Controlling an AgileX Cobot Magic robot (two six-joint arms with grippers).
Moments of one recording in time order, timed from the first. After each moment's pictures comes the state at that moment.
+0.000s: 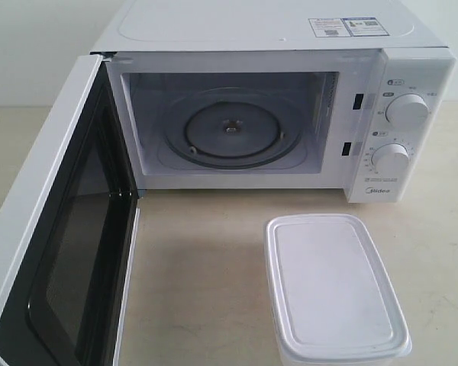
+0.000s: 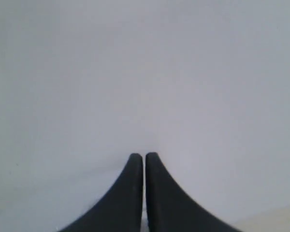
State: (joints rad) left arm 0.05 0.00 0.00 -0.04 0.35 0.00; right arm -0.06 0.10 -0.44 0.09 0.14 0.20
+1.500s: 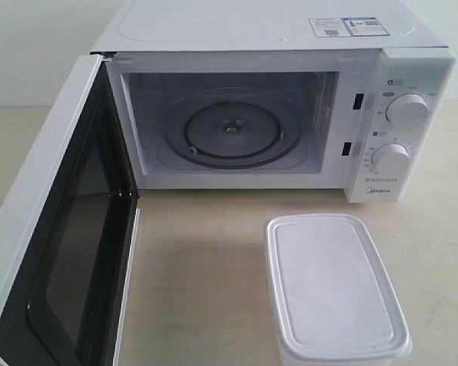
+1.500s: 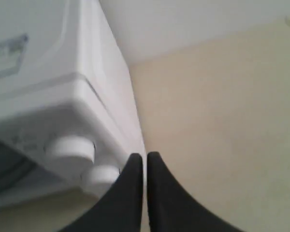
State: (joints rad) left arm 0.05 0.00 0.00 -0.04 0.35 0.00; right arm -0.06 1.03 -0.74 0.20 0.33 0.08
